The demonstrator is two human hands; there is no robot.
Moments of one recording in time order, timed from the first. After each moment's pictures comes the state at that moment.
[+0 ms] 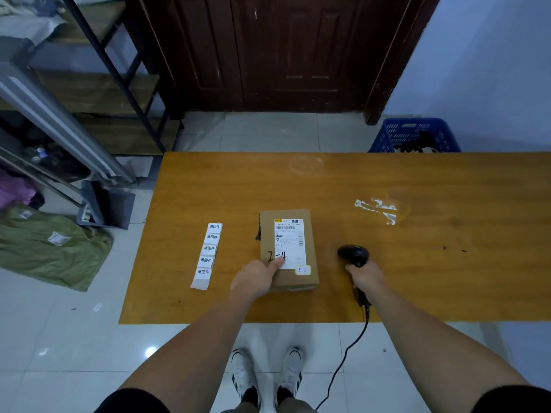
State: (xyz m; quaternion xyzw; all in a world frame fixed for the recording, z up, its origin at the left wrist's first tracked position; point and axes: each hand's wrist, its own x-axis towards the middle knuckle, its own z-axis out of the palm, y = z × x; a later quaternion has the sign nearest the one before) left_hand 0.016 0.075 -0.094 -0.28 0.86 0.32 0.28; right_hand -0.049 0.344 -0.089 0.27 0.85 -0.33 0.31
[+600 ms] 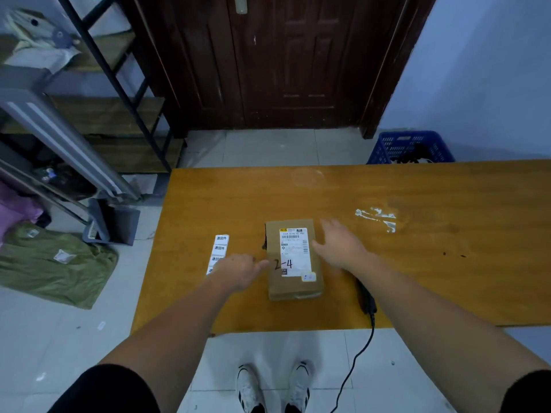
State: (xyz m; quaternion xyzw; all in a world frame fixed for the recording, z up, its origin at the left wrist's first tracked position) left_hand 0.005 0.015 -0.035 -0.10 0.94 0.12 0.30; right_hand -0.085 0.263 -0.003 -0.11 0.96 -0.13 0.23
